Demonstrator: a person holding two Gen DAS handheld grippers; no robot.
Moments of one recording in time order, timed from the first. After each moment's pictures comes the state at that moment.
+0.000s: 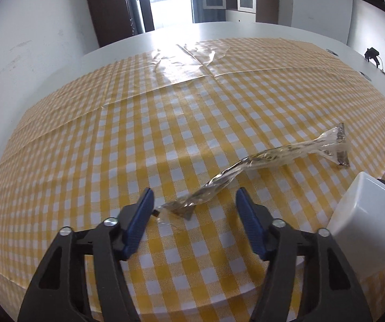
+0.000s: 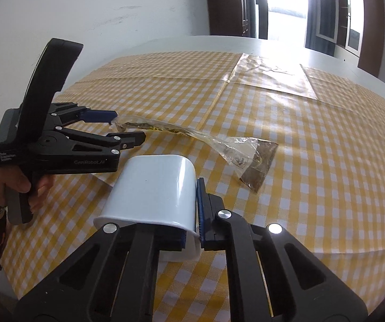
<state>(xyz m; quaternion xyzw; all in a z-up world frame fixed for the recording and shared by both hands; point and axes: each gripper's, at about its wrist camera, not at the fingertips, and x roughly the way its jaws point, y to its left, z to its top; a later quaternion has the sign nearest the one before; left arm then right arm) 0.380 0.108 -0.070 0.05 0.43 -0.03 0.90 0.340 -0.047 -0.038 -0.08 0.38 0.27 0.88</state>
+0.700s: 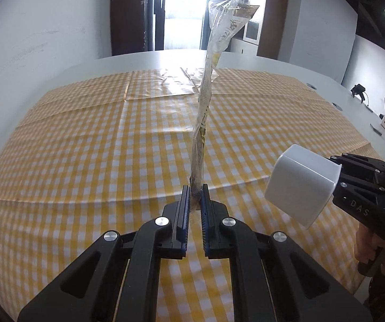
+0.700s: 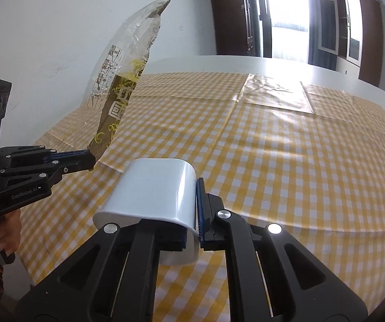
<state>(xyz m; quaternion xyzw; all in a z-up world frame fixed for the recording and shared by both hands) 0.228 0.101 -0.013 -0.03 0.37 -0.03 0.93 0.278 -0.054 -0.004 -0.07 0.33 0.29 0.90</state>
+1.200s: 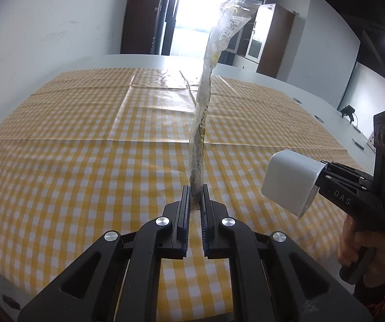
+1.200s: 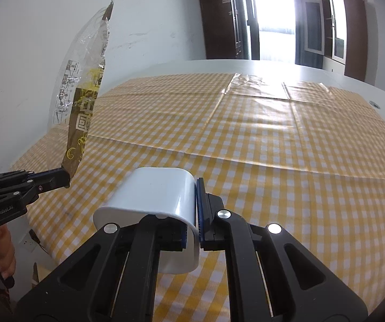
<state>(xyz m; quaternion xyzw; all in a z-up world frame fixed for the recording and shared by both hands) 0.122 0.080 -0.022 -0.10 0.34 -0.03 0.93 0.189 -0.102 -0.004 -0.05 0.32 0.26 0.91</state>
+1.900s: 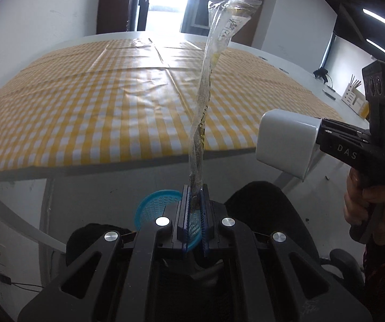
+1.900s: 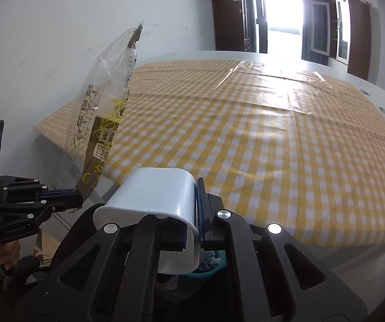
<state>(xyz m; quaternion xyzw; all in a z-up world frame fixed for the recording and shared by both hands) -0.017 0.023 -0.087 -0.06 0.39 -0.09 0.91 0.048 -0.155 -0.035 -0.08 0.33 0.28 0.90</state>
